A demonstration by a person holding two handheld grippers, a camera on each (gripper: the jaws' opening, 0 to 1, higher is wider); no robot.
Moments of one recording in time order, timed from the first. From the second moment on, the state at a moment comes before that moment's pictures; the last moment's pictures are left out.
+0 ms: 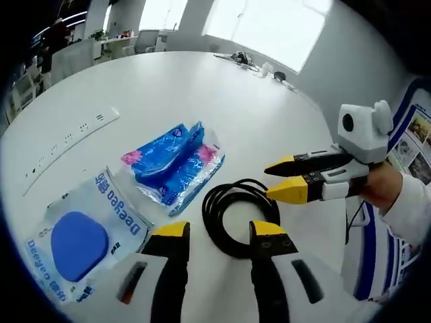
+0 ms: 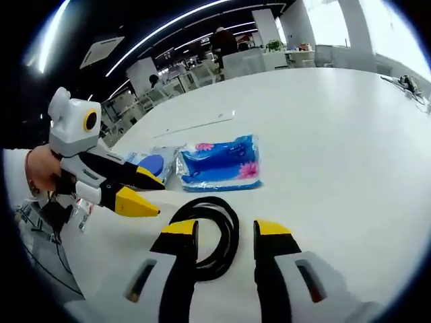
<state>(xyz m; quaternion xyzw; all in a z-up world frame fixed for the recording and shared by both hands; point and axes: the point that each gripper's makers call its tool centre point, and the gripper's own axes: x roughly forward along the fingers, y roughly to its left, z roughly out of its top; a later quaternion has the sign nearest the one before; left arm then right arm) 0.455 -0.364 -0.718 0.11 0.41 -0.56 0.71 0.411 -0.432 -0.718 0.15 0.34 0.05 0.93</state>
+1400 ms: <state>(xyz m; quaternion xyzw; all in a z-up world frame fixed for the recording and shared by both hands) 0.446 -0.276 -0.627 0.06 0.35 -0.56 0.75 0.407 -0.371 -0.642 0.09 0.30 0.13 0.94</state>
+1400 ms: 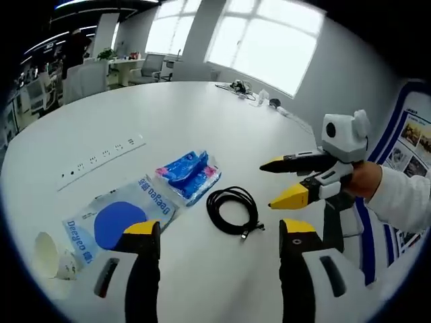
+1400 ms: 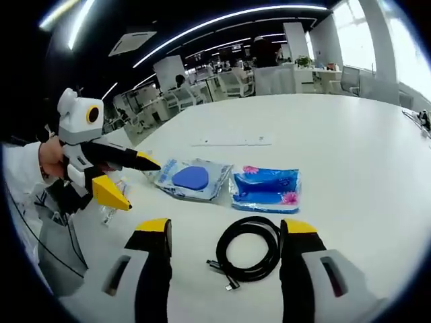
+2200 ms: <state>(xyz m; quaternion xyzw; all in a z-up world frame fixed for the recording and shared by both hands) 0.431 -0.184 -0.593 0.00 0.32 -0.51 0.80 0.403 -0.294 -0.610 0.10 0.29 0.20 0.93</state>
